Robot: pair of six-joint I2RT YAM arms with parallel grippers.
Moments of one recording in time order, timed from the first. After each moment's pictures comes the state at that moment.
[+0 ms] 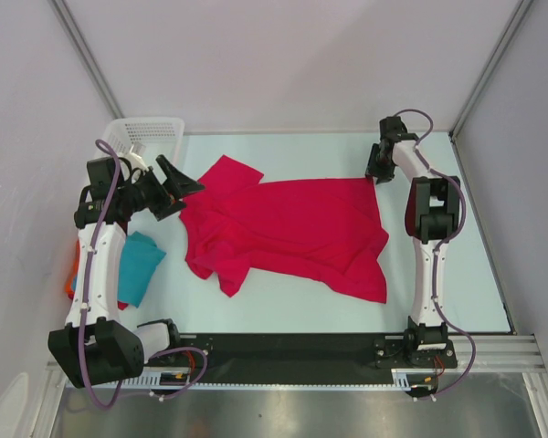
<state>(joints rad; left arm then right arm) 0.19 1.16 1.14 -0.67 0.74 -0.53 0.05 2.40 2.05 -0.74 0.02 0.31</state>
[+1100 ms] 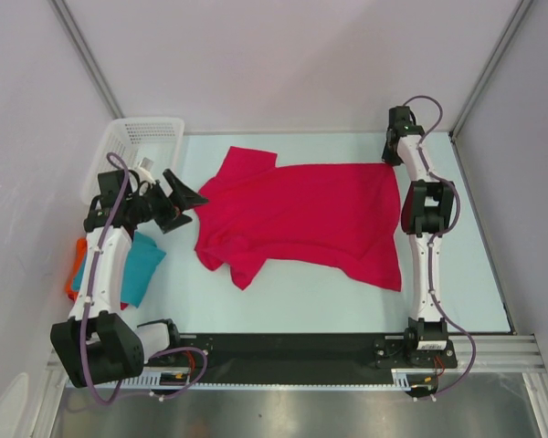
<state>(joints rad) 0.19 1.17 1.01 -0.64 0.74 -0.53 0.01 2.66 2.50 -0.80 0.24 0.26</state>
